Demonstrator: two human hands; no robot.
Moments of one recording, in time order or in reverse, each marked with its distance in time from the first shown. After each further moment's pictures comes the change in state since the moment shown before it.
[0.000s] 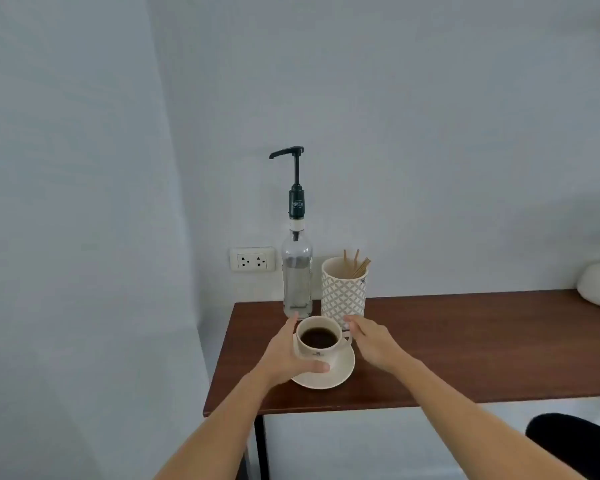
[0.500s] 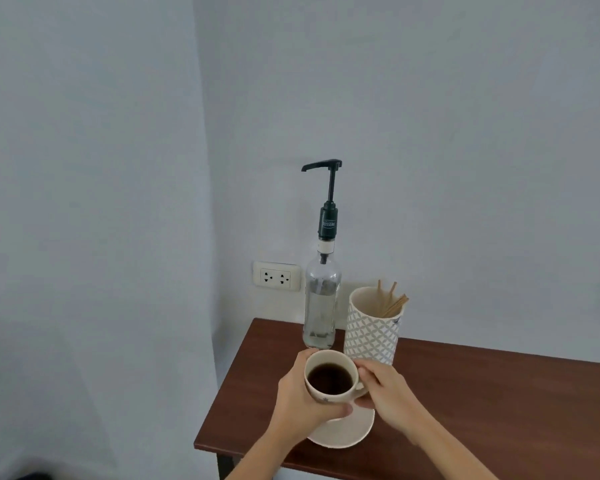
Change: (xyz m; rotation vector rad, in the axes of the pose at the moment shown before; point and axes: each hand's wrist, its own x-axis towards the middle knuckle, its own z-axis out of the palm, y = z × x) left_hand -0.003 0.015 0.036 -0.134 0.407 0.068; right_hand 0.033 0.017 0.008 0.345 -0.139 -0.076
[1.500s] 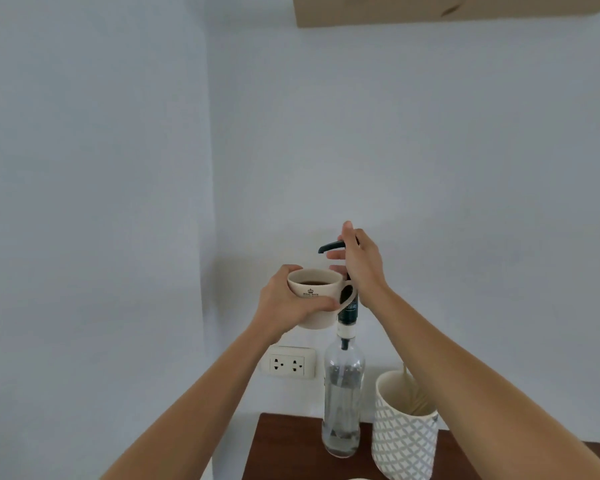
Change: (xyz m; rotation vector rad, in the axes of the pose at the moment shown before) left_hand 0.193 0.154 -0.141 -0.047 0.101 0.088; right_hand 0.156 -0.276 -0.034 0.346 0.435 -0.316
